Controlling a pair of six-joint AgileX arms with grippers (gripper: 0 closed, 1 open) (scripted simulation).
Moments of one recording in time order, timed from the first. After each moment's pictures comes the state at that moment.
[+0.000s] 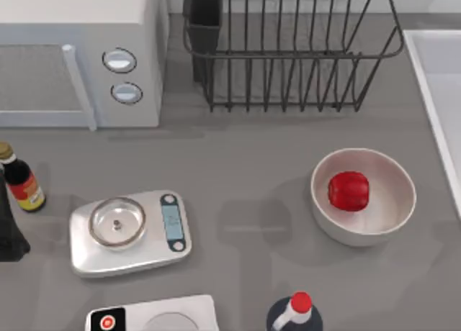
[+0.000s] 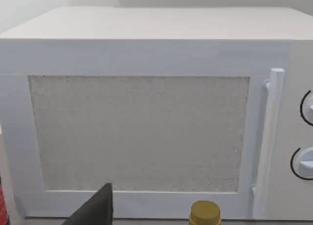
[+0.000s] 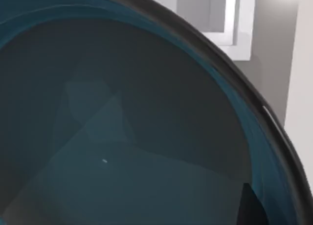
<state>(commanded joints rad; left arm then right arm) 0.00 0.00 0.00 0.00 0.00 0.00 -0.70 1.76 1.75 -1.47 -0.06 -0.69</state>
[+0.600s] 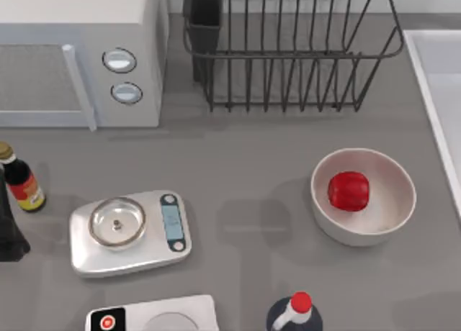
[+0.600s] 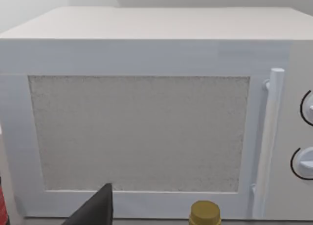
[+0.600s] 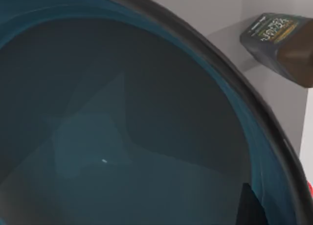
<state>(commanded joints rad) 0.00 0.00 0.00 0.00 0.00 0.00 -0.79 1.53 1.63 -1.60 -0.07 -0.78</state>
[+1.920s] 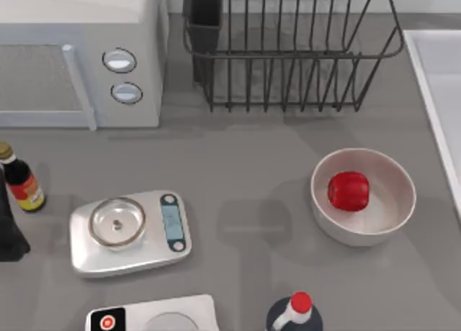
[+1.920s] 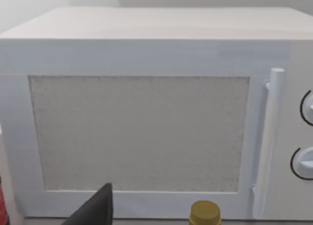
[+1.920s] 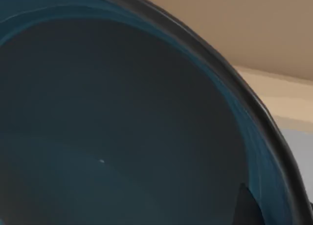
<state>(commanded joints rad) 0.00 0.00 0.00 0.00 0.00 0.00 0.64 1.68 1.66 -0.23 0.70 -0.05</state>
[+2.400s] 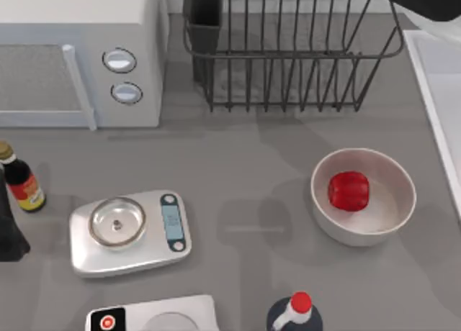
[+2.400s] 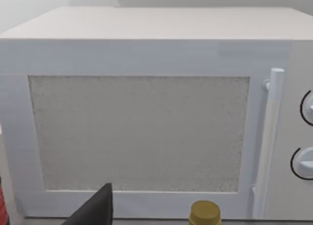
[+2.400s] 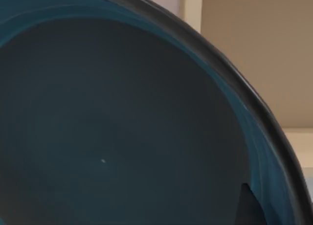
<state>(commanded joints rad) 0.00 0.00 0.00 0.00 0.00 0.00 0.79 1.67 1.65 -0.01 0.82 0.02</state>
